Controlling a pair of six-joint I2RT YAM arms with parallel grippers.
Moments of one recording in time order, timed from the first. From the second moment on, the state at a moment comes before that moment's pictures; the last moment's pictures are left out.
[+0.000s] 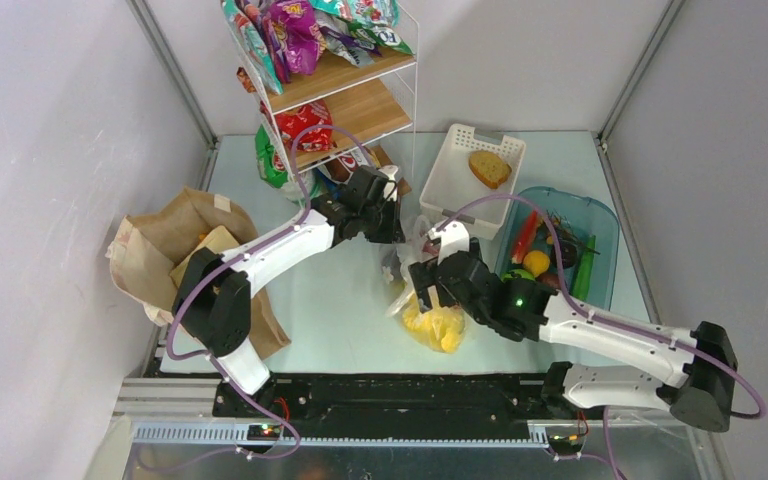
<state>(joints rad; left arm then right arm) -0.65 1.67 1.29 -0.43 0.15 -0.47 1.10 1.09 0.88 -0.44 0.49 0.40</state>
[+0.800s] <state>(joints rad) -0.64 1.67 1.29 -0.43 0.17 -0.47 1.09 1.13 0.81 -0.38 0.55 0.43</state>
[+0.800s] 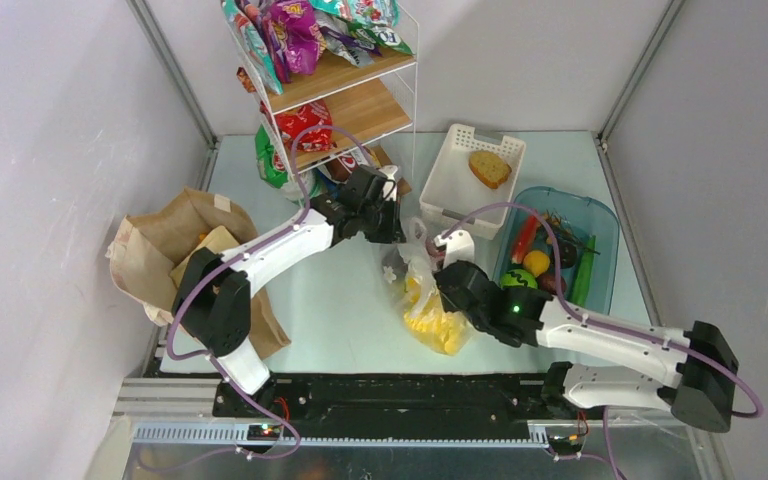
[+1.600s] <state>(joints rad) -0.65 1.44 1.29 -0.45 0.18 -0.43 1.10 0.89 0.67 -0.44 0.53 0.55</state>
